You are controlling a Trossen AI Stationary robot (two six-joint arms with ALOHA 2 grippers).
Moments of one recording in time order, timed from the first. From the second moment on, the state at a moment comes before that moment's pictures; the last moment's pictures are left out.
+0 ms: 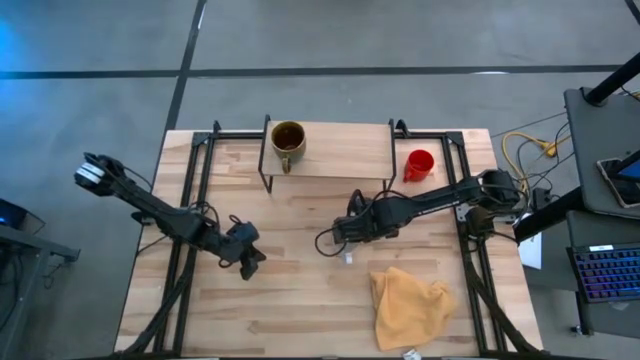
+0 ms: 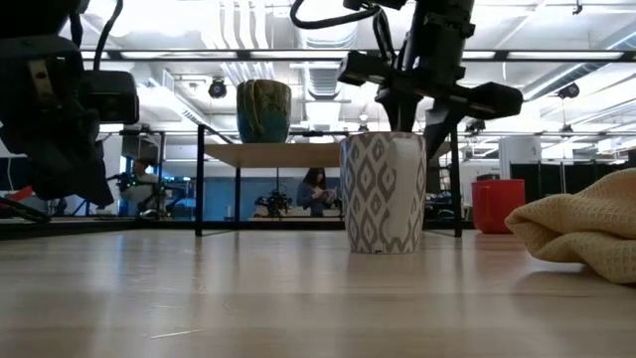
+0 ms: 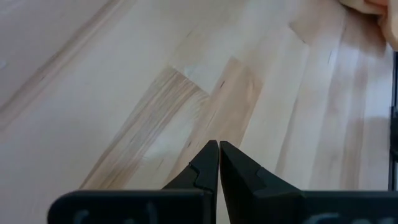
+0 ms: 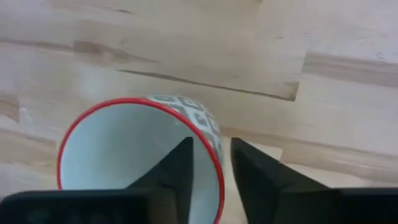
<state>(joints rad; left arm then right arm) -0.46 1.06 0.35 -0.09 -0.21 -1.02 0.17 1.81 1.38 -0.94 0.18 1.56</state>
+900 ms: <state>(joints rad) -0.46 1.02 0.34 -0.08 -0.22 -1.02 0.16 1.82 1.40 -0.97 0.12 1.50</state>
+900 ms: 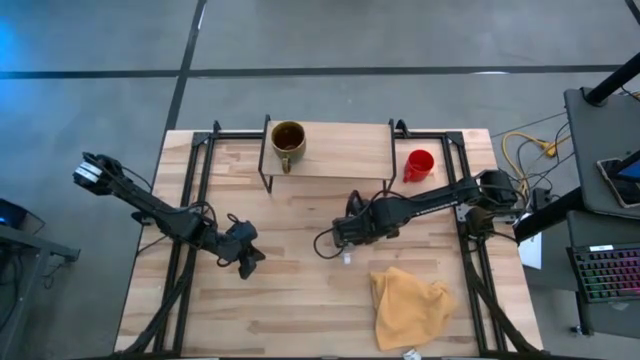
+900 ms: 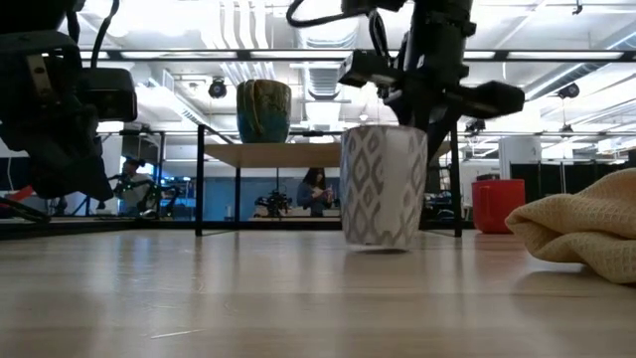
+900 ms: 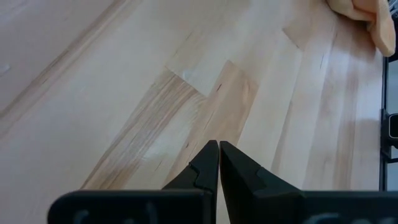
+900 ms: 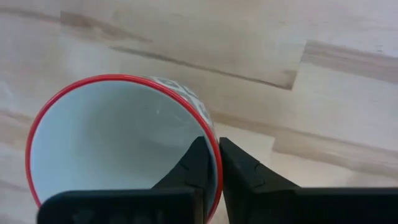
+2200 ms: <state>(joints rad) -0.46 1.02 0.34 0.00 -0.27 -1.03 -0.25 2.06 2.33 -1.58 0.29 0.93</state>
